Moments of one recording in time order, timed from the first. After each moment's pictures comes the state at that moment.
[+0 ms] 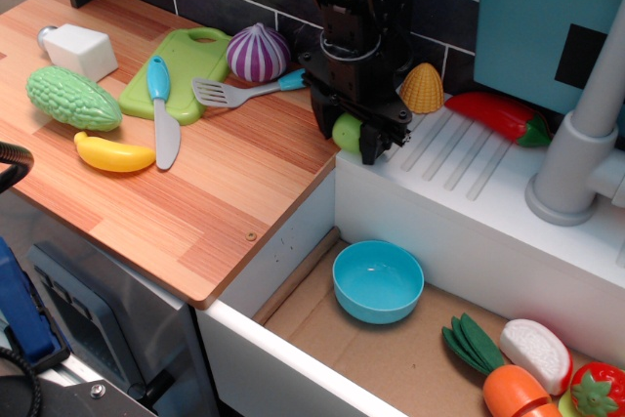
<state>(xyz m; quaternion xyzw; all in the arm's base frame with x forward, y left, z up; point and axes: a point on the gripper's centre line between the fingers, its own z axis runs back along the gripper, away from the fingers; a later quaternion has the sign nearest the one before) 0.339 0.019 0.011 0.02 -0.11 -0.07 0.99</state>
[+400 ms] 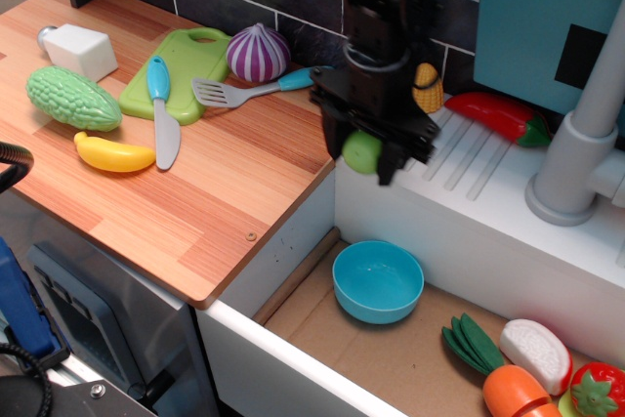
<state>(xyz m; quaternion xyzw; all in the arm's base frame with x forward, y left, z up) 0.313 -0.011 0.022 0.03 -0.08 -0.01 1.00</state>
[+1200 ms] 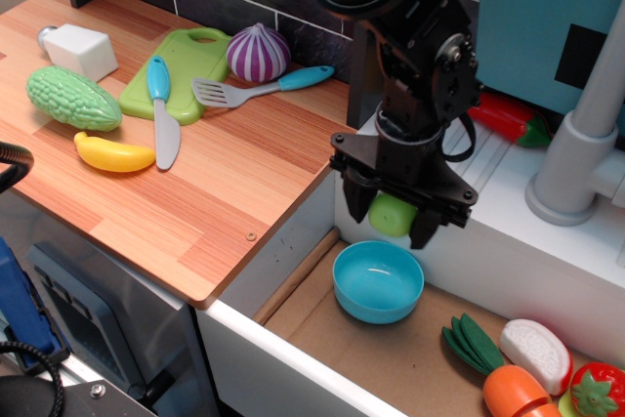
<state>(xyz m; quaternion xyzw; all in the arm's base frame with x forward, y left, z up) 0.290 -0.047 0.003 0.02 -0.09 0.03 1.00</state>
